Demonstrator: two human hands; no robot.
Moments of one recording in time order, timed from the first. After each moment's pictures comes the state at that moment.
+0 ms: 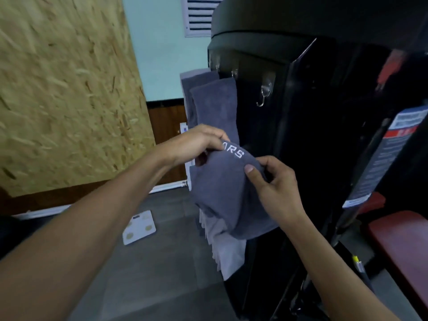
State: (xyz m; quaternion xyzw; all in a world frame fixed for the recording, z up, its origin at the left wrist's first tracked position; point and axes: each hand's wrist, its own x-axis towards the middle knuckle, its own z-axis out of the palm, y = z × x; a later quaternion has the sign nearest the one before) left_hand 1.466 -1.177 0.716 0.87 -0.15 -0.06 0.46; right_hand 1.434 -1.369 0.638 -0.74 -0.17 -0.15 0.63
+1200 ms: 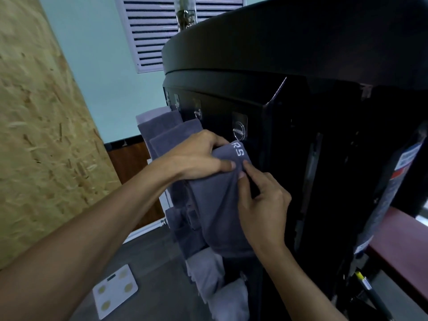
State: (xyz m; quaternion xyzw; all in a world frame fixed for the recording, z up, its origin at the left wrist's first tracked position) left_hand 1.574 -1.215 0.769 0.94 -0.28 0.04 0.20; right_hand 1.513 -1.339 0.655 -0.74 -0.03 -0.46 0.49
